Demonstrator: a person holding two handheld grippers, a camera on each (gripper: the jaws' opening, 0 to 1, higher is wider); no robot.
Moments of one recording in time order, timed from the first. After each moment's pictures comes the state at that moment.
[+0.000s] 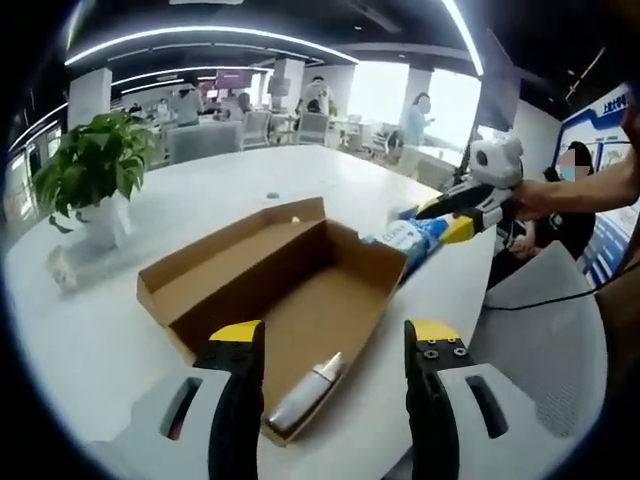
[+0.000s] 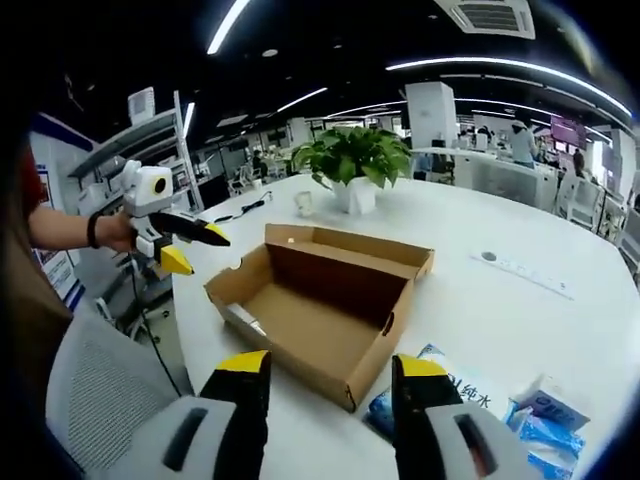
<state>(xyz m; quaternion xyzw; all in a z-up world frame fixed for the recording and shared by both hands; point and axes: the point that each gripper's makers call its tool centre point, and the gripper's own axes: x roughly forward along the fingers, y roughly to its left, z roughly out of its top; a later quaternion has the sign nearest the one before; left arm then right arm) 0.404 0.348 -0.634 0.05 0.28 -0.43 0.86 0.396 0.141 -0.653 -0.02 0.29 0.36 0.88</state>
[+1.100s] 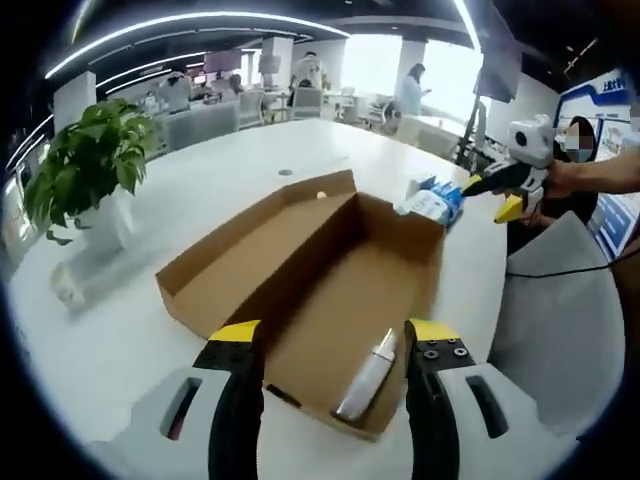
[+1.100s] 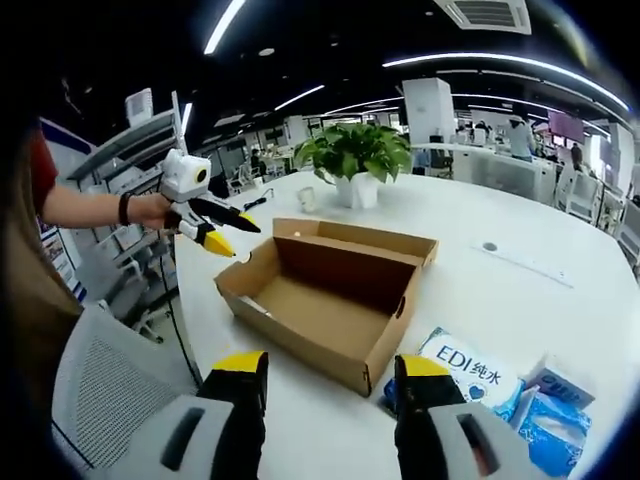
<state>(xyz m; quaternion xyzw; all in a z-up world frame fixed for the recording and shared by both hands) 0.449 0.371 -0.662 0.14 0.32 -0.45 0.82 0.371 0.142 -0.656 -0.02 0.30 0.36 0.88</state>
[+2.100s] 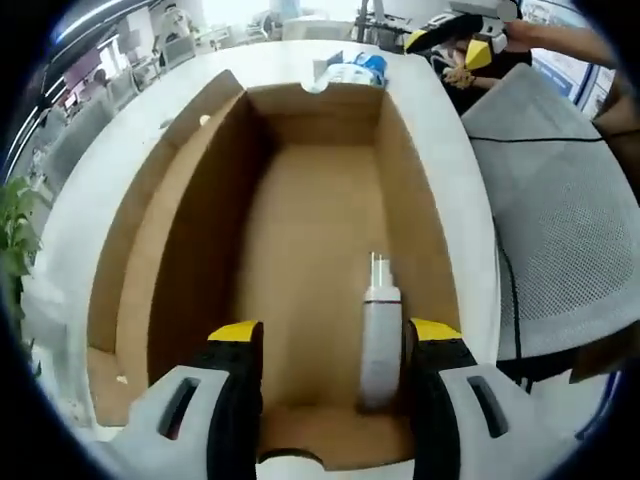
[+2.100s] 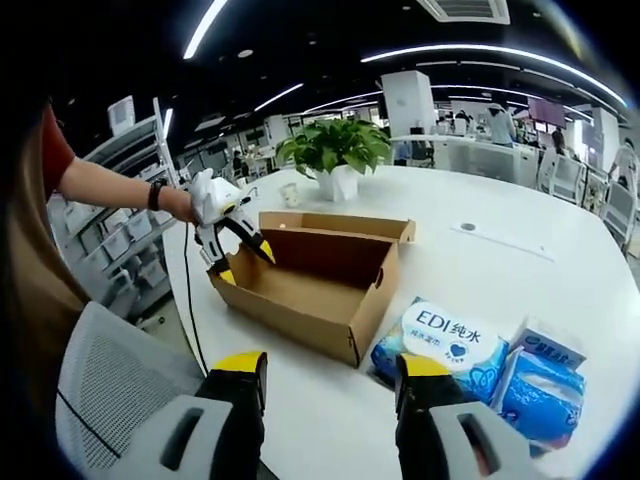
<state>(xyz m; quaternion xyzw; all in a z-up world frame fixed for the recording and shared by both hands) 0.431 0.350 -0.753 0.32 0.40 -0.57 0.64 0.351 0.113 -0.661 0.00 0.32 0.32 0.89</state>
